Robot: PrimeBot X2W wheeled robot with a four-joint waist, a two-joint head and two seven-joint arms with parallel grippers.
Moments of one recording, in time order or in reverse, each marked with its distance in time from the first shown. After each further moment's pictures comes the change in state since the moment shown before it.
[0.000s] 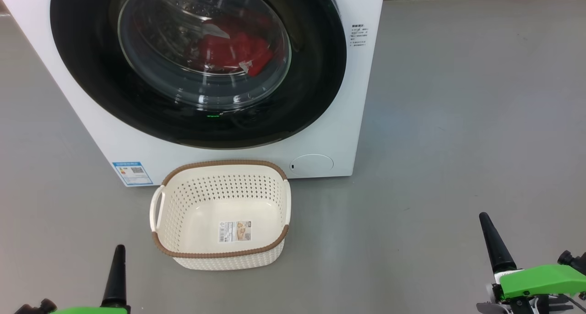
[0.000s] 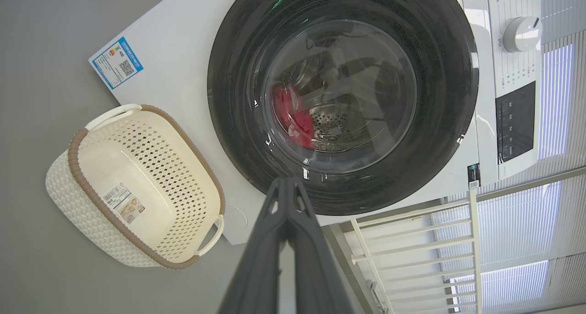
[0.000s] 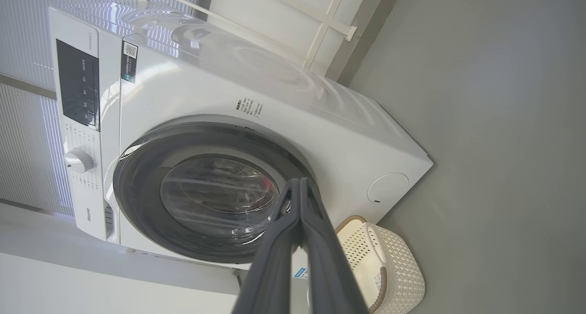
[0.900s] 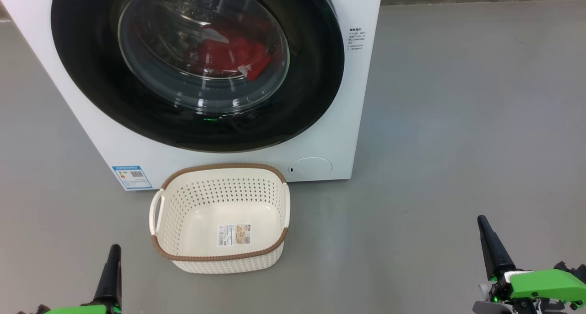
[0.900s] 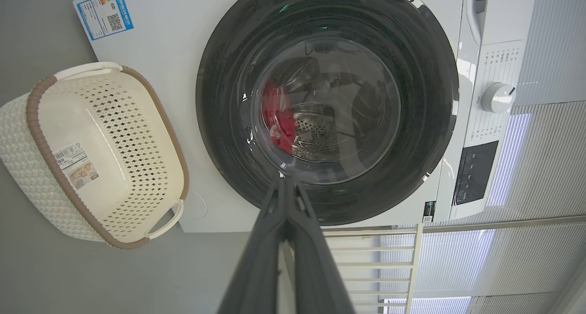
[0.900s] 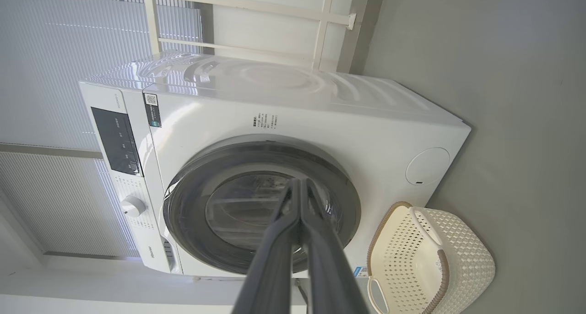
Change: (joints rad) left arm -0.020 0.000 0.037 0.027 -0.270 0.000 0.081; right arm 0.000 0.055 -0.055 0.007 0.241 0.000 0.080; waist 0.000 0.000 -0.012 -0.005
